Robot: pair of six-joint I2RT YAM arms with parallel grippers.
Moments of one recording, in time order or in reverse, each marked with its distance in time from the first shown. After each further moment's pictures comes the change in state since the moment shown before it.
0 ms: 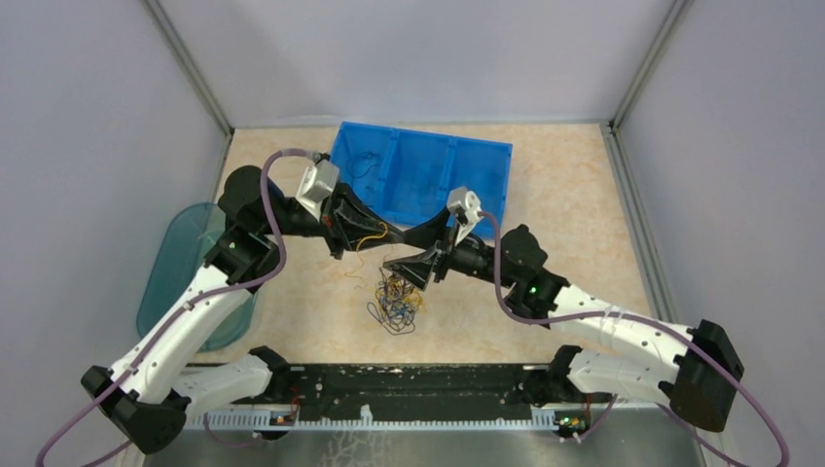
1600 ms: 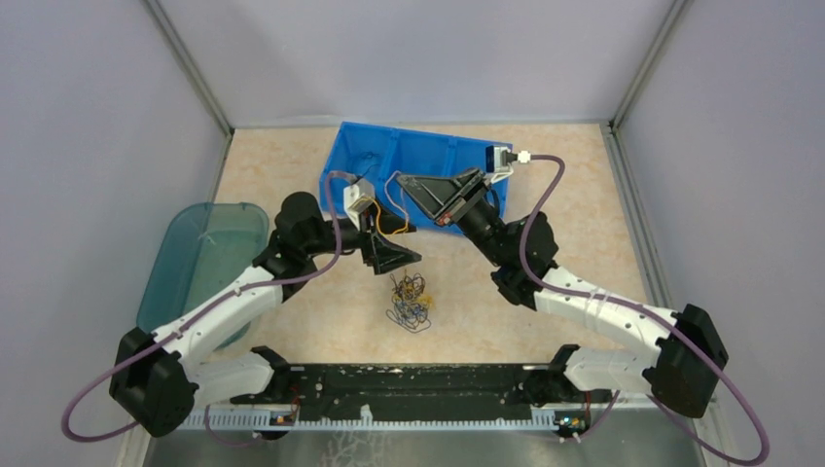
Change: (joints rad) left arm -0.009 0.101 -0.365 0.249 -0.254 -0.002; right arm -0.047 0.141 0.133 0.410 0.315 0.877
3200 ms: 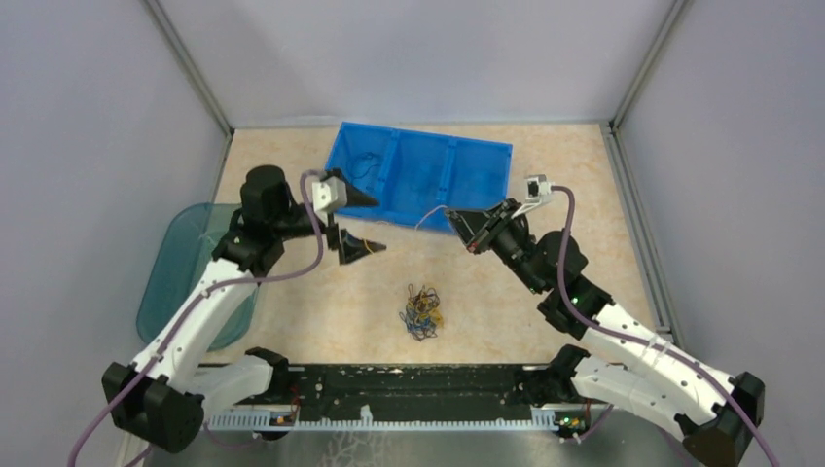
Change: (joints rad) left arm 0.257 -0.008 0.292 -0.534 0.166 0.598; right arm -0.082 -0.396 -0.145 -0.745 0.178 -0.549
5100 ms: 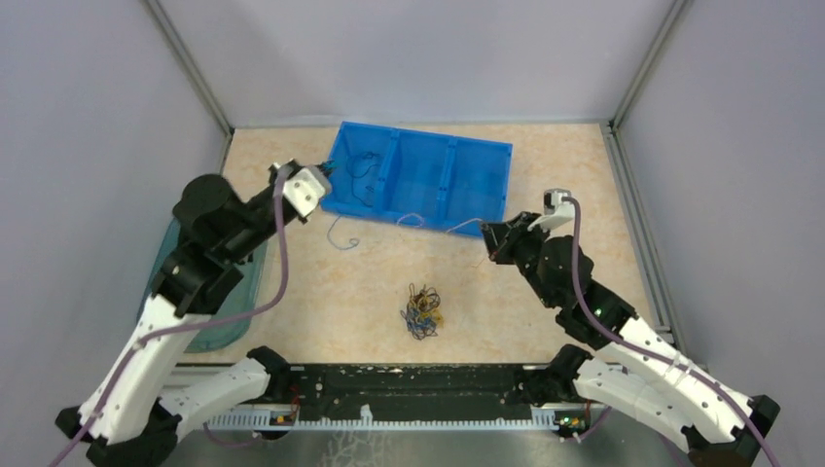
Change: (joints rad) left arm -0.248 -0.261 0.220 -0.194 -0.837 0.263; right arm 0.000 -0.096 0.051 -0.407 0.284 -0.039
